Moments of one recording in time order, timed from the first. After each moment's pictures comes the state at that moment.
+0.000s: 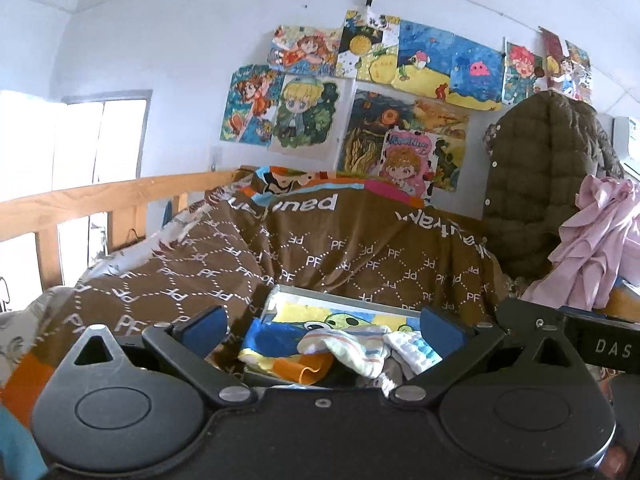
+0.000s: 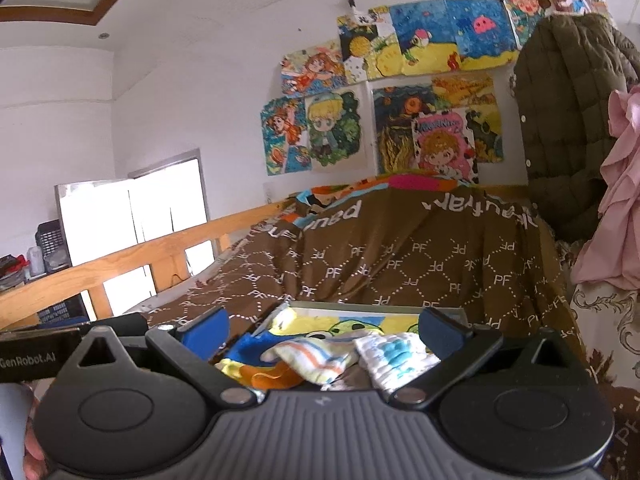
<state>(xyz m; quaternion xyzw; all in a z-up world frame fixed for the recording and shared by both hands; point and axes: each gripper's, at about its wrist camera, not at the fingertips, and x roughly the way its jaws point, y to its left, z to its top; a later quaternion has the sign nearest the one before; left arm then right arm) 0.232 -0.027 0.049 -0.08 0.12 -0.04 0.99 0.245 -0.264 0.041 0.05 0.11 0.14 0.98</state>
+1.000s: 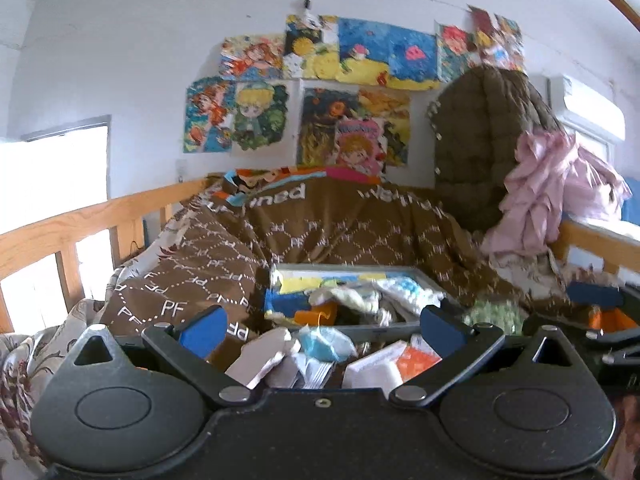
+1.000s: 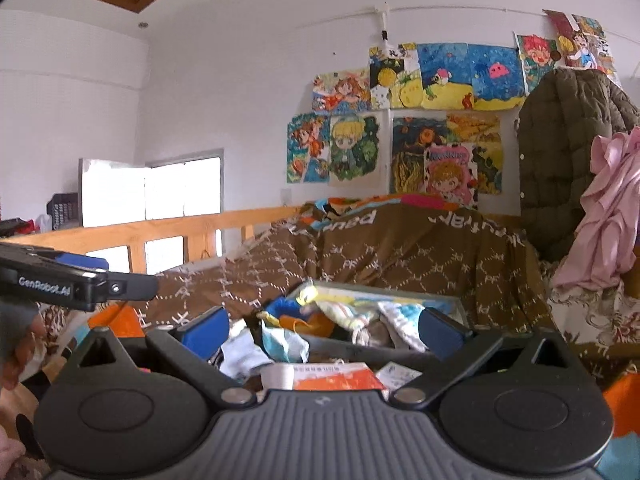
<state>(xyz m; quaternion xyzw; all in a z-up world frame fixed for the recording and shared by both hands) 0.132 0.038 0.032 0.01 0.13 -0.12 0.98 0.101 -0.218 -0.001 -0.01 0.07 0.13 0.99</state>
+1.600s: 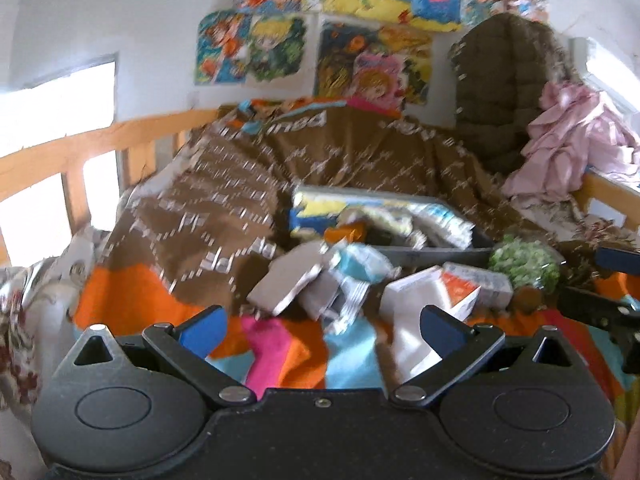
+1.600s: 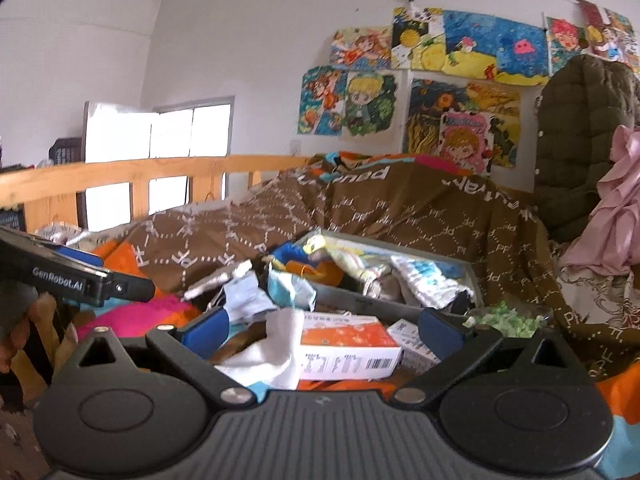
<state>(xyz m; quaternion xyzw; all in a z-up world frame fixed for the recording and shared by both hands) 0.162 0.070 -0.022 -0.01 0.23 -0.10 0.97 0.121 -0.189 -0.032 -0.06 0.14 0.13 0.98</state>
